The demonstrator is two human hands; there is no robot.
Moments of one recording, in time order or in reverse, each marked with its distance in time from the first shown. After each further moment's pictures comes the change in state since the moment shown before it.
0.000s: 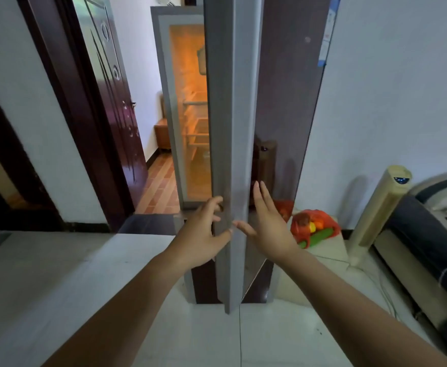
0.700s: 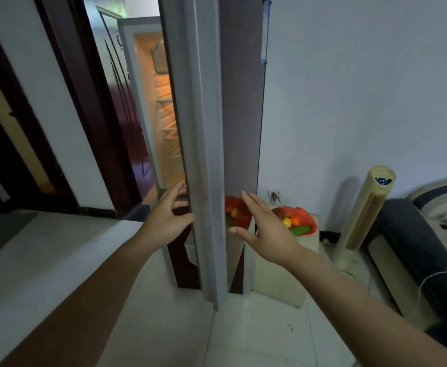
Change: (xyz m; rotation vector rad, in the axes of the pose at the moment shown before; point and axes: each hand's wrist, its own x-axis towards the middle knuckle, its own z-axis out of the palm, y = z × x) left_hand -0.031 0.156 0.149 -0.203 0.205 -0.171; right_hand -0.121 0.171 -0.155 0.093 -0.149 -0.165
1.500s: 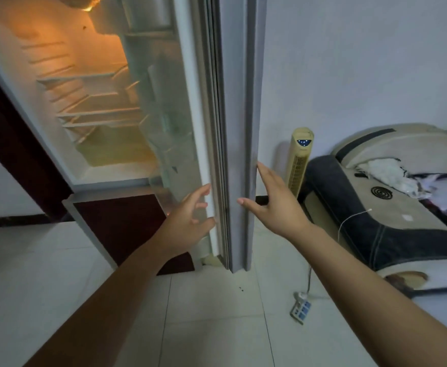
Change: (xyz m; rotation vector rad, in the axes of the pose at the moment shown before) left_hand 0.008 0.070 0.244 0.041 -0.346 0.114; right_hand -0.098 0.164 -0.142 0.002 0.242 0.257
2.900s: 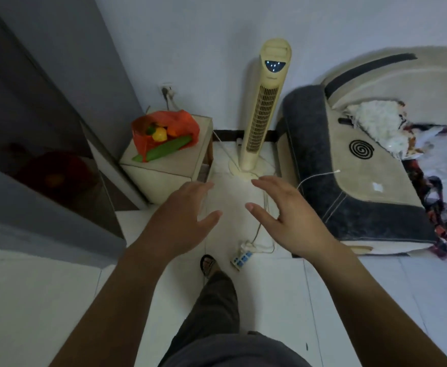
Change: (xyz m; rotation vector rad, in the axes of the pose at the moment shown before) left_hand 0.188 0.025 0.289 0.367 -0.169 -0.223; right_hand 0.031 0.340 -0.089 -0.055 -0.377 0.109
